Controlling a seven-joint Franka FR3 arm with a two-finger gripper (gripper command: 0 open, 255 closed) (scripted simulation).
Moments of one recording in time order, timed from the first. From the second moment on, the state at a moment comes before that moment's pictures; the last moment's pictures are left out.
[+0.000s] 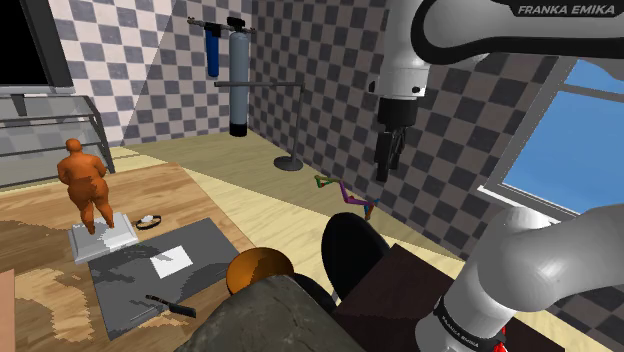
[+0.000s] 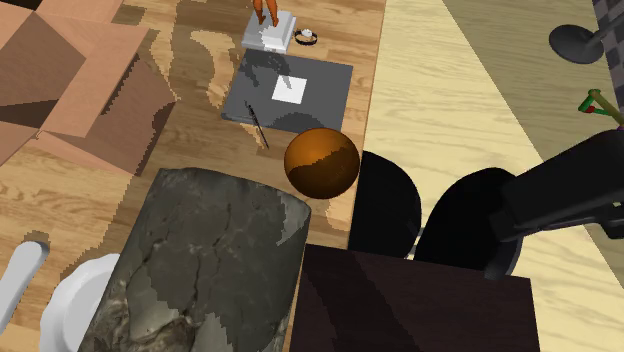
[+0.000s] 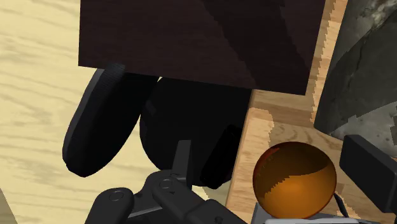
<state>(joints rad) 0.01 -0.77 0.07 -2.45 0.09 1.50 -0.13</state>
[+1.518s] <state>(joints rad) 0.11 -0.18 0.35 -2.43 0.11 2.22 0.02</state>
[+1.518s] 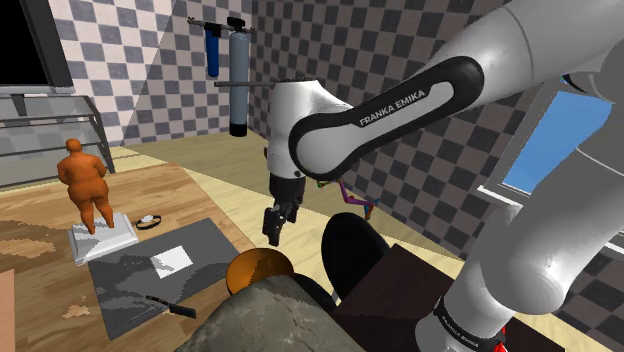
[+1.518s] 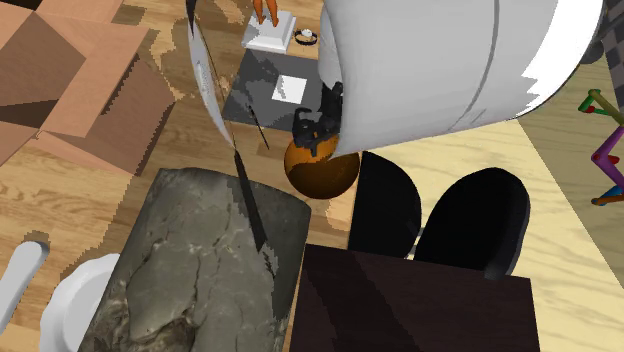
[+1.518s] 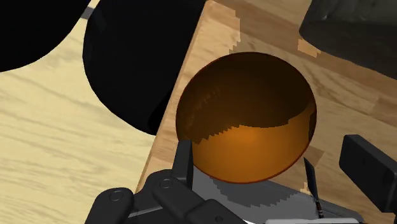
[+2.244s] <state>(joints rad) 0.19 0.25 0.40 -2.20 -0.16 2.44 0.23</state>
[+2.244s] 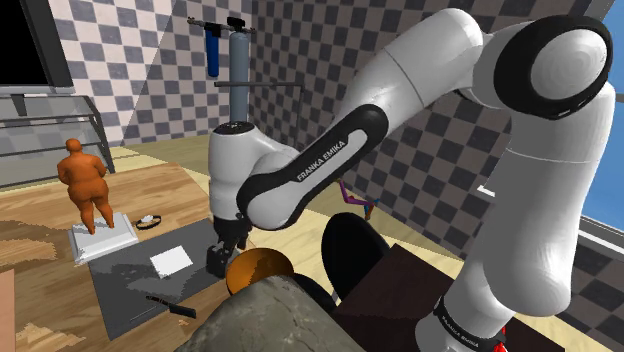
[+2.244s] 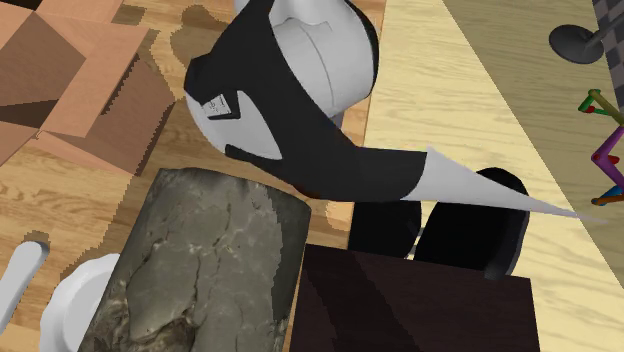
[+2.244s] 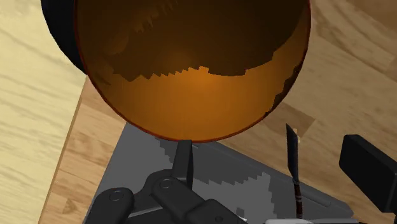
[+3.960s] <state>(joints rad) 0.43 0.81 0.27 -1.68 -0.43 2.52 0.38</state>
